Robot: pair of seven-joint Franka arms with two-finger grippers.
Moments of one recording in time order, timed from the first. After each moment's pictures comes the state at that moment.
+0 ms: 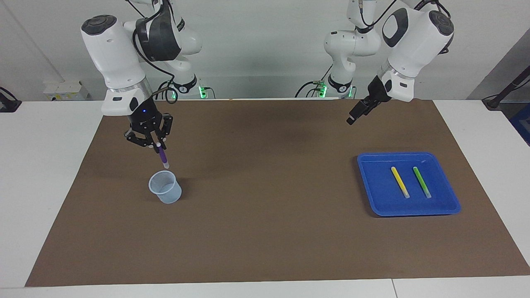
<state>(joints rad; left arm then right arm) -0.11 -0.18 -0.04 -1.99 -0.26 1.83 -0.58 0.03 0.00 0.05 -1.85 0.07 2.10 -0.64</state>
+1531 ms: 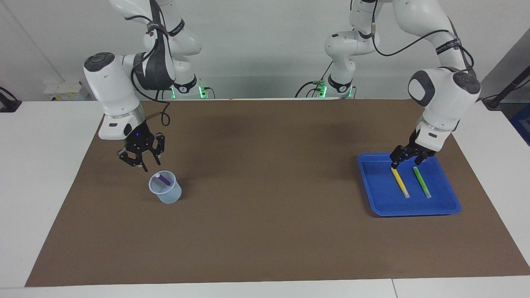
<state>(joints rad) 0.12 0.22 -0.04 -1.91 -0.06 2.23 0.02 -0.03 0.03 0.05 -2.02 0.08 2.29 -0.68</state>
